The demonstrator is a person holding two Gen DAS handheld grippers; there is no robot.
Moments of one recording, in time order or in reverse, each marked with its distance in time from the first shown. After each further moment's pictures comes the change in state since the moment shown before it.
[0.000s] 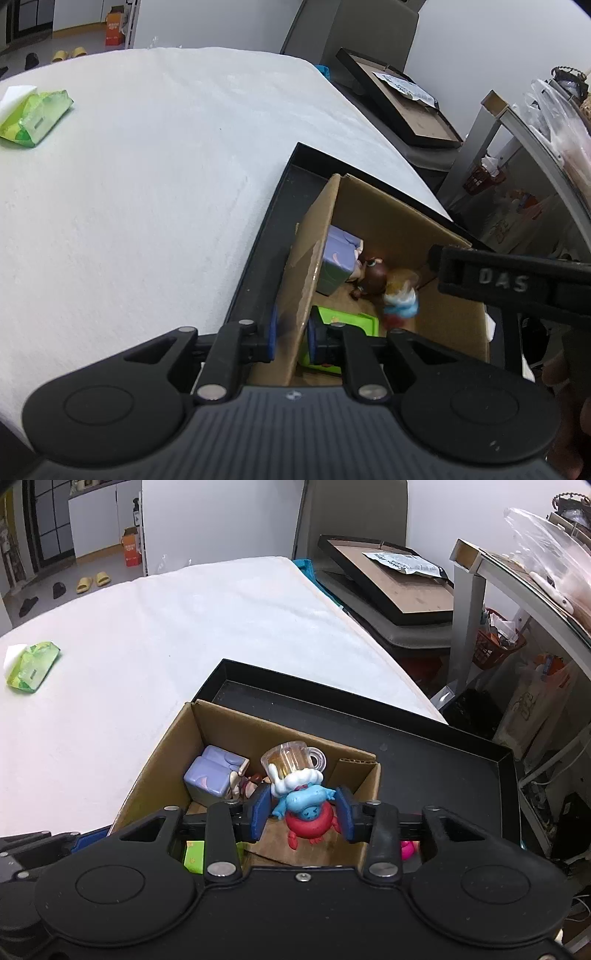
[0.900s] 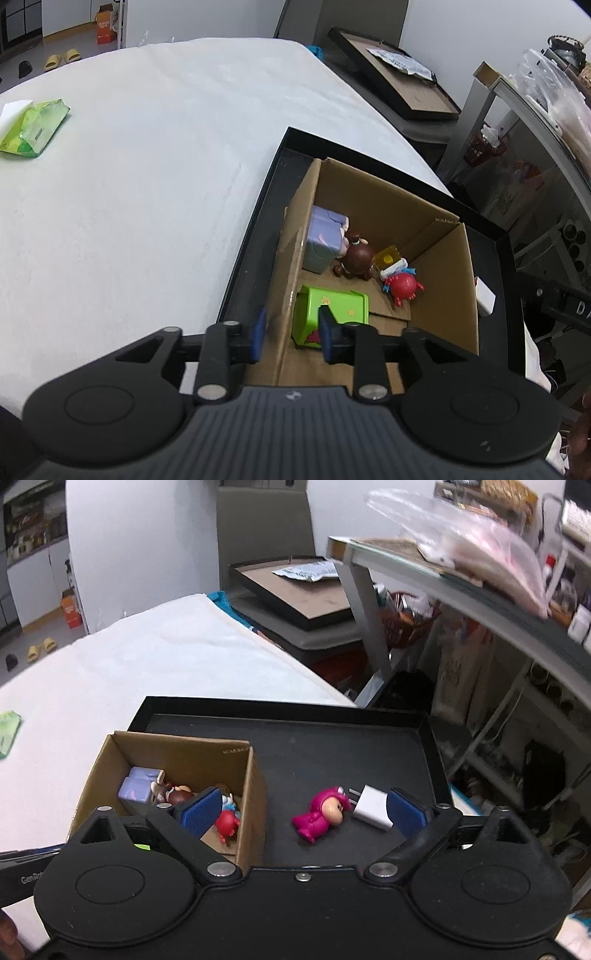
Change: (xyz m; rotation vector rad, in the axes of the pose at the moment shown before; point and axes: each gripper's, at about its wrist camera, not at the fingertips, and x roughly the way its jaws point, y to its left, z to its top) left arm -0.009 -0.019 0.004 0.069 0.085 0.052; right arm -0.039 -0.082 -0.038 0.261 -0.057 -0.081
